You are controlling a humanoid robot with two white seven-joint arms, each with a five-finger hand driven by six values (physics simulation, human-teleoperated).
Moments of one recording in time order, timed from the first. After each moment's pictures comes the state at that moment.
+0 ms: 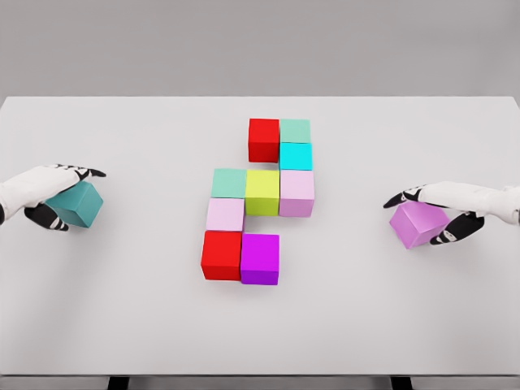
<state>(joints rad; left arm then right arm) -0.21 0.84 -0.26 -1.65 -0.49 -0.02 -0.61 -0.45 -1.03 0.64 -1.54 0.02 -0.31 0.61</state>
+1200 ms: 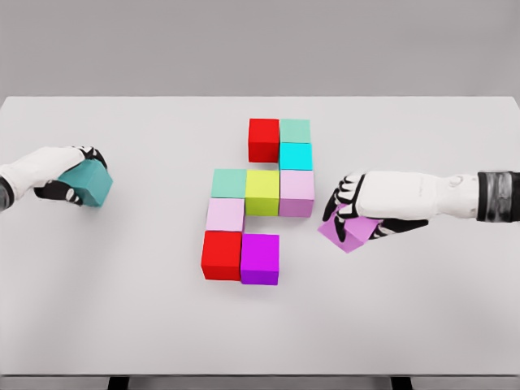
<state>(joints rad) -0.29 0.77 -0.26 -1.61 -0.49 0.03 -0.61 -0.59 -0.95 0.69 -1.75 0.09 -0.61 0.61</state>
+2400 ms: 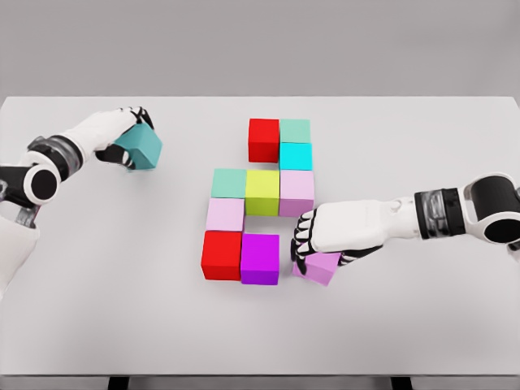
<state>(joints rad) -0.49 0.47 -0.32 -1.50 -0.71 0.13 -0.61 -0.72 -0.85 0.93 -1.75 0.20 -0.61 0.61</state>
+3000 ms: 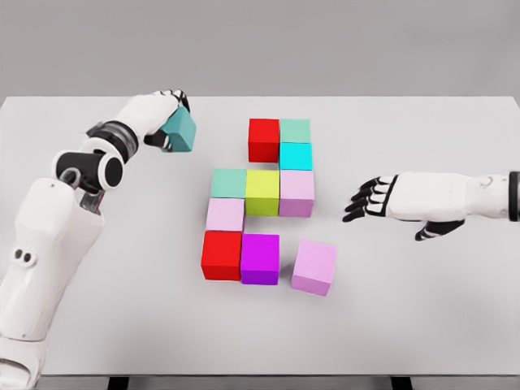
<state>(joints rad) -0.57 0.25 -0.35 -1.46 -0.99 0.21 -0.62 -0.61 -1.09 0.72 -1.75 0.17 -0.61 0.61</state>
